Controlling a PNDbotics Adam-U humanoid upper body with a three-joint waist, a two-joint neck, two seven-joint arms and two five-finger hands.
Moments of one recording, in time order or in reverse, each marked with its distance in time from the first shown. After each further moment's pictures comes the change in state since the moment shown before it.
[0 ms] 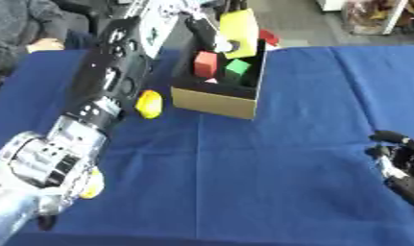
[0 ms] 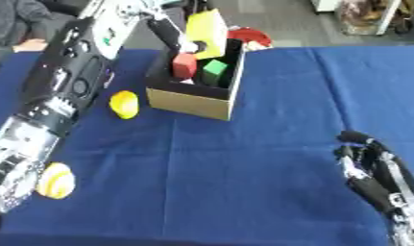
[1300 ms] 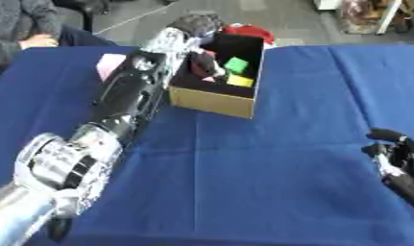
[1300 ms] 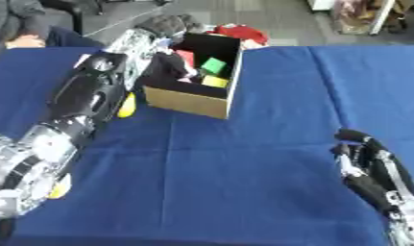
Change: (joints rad) left arm -0.021 0.041 -0.071 0.174 -0.349 0.179 0.174; right arm -0.007 0.008 -0.004 0.005 -0.005 0.001 0.001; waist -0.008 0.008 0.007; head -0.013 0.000
